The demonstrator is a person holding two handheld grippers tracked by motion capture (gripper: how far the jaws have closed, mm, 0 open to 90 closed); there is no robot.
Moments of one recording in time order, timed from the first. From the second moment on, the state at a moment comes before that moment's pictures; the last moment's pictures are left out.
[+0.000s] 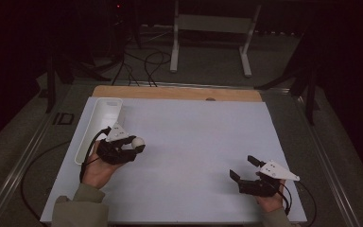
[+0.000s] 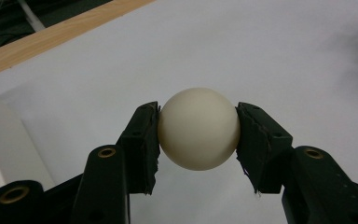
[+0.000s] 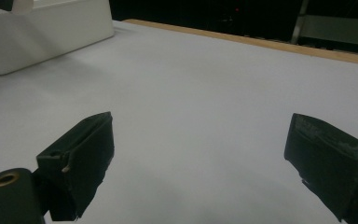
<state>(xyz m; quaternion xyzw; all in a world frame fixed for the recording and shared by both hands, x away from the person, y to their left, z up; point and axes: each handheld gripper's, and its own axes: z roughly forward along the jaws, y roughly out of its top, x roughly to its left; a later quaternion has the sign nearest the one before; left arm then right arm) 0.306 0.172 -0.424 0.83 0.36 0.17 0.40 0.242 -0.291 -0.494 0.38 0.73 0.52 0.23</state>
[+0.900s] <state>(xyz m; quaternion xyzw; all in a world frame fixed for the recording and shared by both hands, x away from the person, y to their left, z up) 0.304 0.179 -0.423 0.82 0.36 0.18 0.40 0.242 -0.291 -0.494 0.38 0.73 0.52 0.23</state>
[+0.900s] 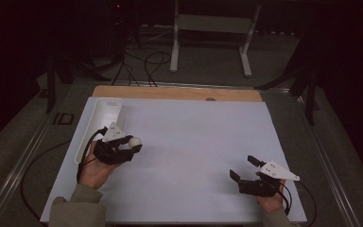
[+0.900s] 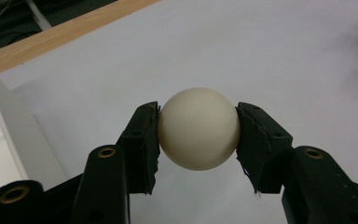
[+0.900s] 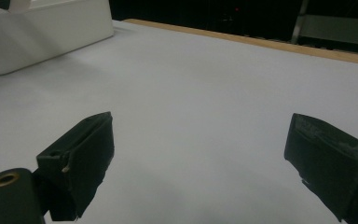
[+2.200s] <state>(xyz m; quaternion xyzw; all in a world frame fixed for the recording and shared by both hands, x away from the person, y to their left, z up) 0.302 0.194 -0.421 0.82 0.38 0.19 0.40 0.242 -0.290 -0.494 0.38 0.73 0.52 0.23</state>
